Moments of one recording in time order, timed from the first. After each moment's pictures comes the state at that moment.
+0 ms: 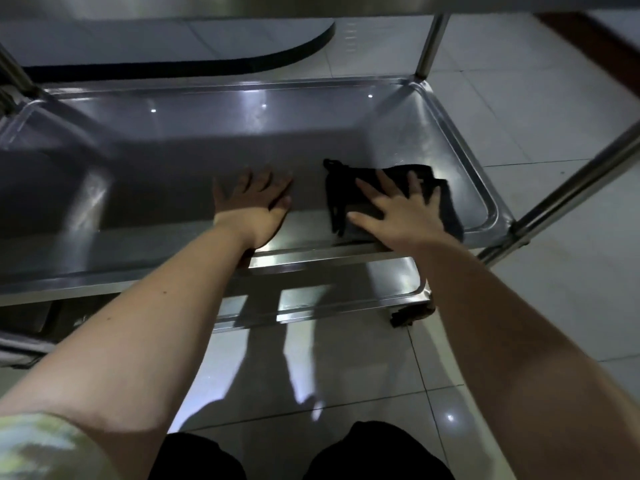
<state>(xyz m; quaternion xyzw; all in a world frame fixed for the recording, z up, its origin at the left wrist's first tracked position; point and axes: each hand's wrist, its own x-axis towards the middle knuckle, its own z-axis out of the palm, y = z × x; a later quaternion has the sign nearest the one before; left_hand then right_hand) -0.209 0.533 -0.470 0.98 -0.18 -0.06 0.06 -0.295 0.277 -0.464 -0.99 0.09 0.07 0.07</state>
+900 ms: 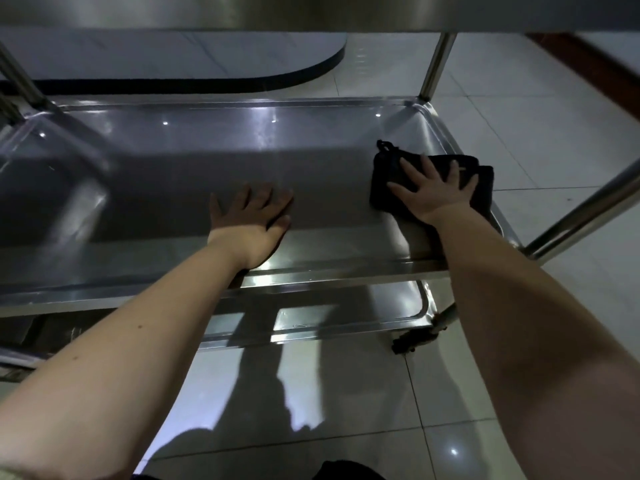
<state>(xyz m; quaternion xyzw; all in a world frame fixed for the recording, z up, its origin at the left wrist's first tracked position) -0.206 0.522 -0.481 0.98 -0.18 -0.03 0.06 -0.221 0.190 -0.461 -0.98 0.18 0.08 0.06</state>
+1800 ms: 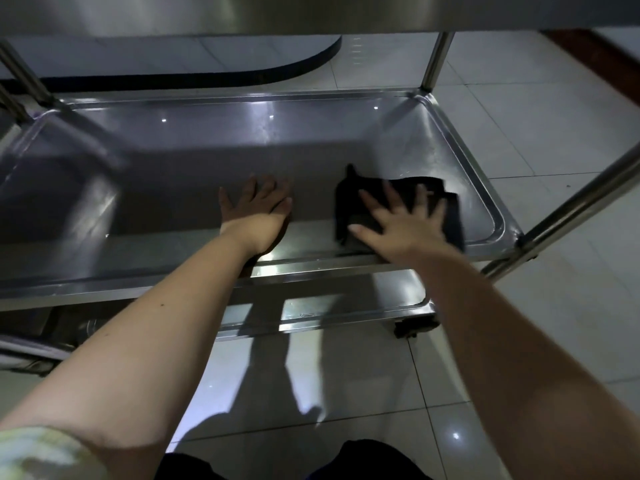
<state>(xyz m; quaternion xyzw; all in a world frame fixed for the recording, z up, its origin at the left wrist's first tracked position) -0.206 0.522 -0.474 0.98 -0.16 -0.06 0.12 -0.294 0.274 -0.465 -0.99 0.10 0.09 0.05</state>
